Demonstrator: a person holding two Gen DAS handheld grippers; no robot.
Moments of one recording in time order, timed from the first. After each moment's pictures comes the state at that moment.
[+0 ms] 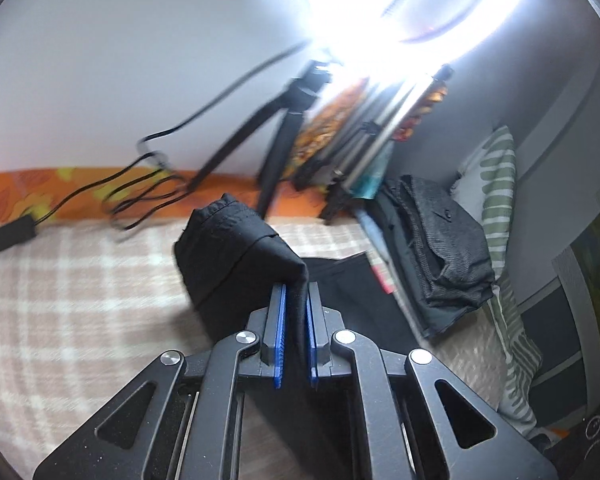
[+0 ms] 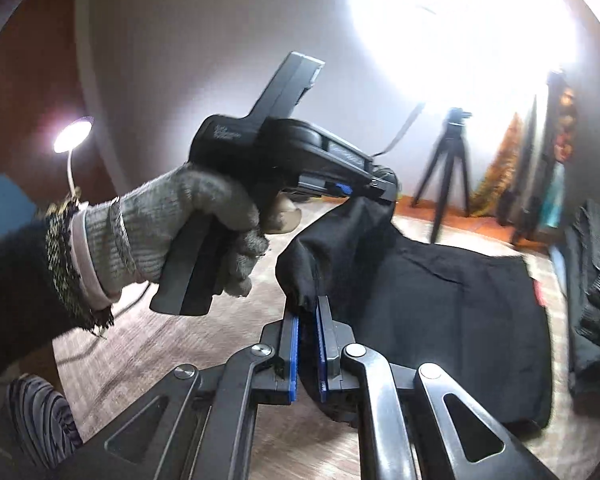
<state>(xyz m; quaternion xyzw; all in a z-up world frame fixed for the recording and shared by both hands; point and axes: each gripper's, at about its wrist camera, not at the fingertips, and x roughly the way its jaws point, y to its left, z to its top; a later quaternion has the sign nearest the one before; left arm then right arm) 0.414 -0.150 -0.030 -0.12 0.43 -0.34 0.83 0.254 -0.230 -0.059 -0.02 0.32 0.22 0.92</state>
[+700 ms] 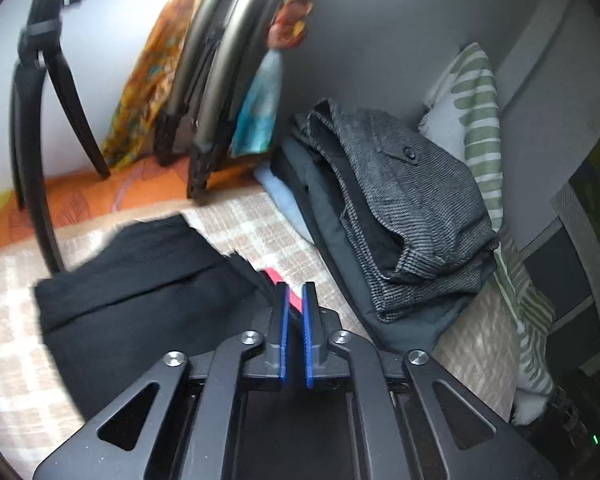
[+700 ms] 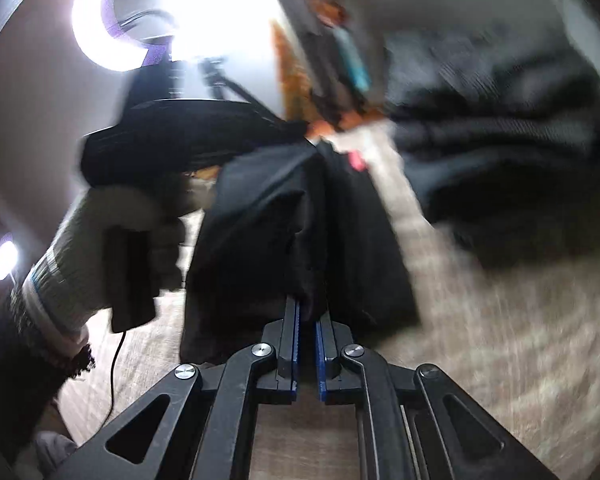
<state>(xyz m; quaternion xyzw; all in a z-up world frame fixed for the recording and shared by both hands) 0.405 -0.307 -0.051 -0.04 0.44 -0.40 0.81 0.256 -0.425 -0.125 0.19 0.40 0.08 0.89</state>
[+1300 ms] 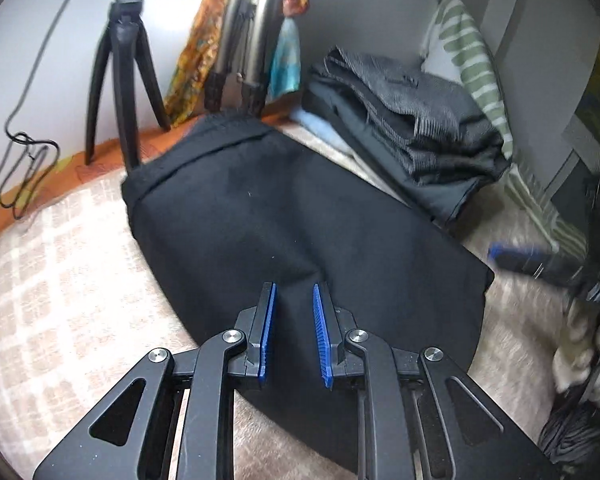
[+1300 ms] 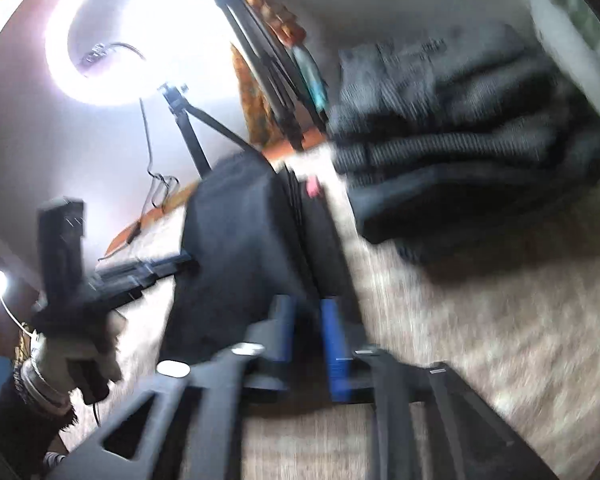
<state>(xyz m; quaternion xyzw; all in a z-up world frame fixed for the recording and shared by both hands) 0.341 -0.240 -0.083 0.06 0.43 -0.38 0.82 0.271 -0.450 -0.102 0.19 0.38 0.05 0.91</state>
